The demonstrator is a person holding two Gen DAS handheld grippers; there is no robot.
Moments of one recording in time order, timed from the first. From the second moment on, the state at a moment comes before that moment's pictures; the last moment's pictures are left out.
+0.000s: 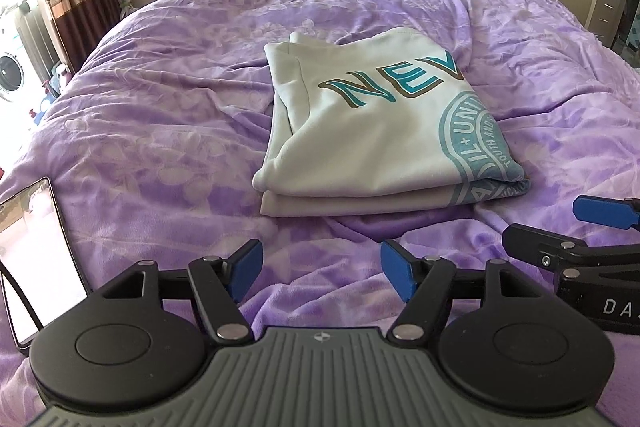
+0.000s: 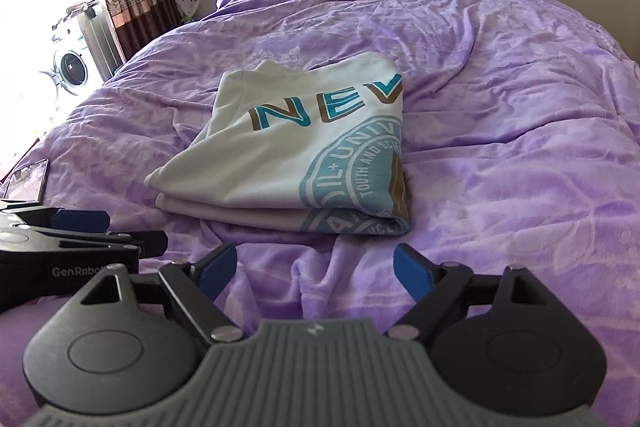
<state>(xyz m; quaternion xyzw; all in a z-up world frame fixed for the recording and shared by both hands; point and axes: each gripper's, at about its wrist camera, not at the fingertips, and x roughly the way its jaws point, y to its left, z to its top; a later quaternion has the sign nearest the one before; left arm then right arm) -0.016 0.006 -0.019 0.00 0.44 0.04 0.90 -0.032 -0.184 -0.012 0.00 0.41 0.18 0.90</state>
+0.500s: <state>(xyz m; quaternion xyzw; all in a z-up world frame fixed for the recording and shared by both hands) -0.015 0.005 -0.019 0.00 0.44 0.04 0.90 -0.031 -0.183 -0.011 0.01 0.41 0.18 0.89</state>
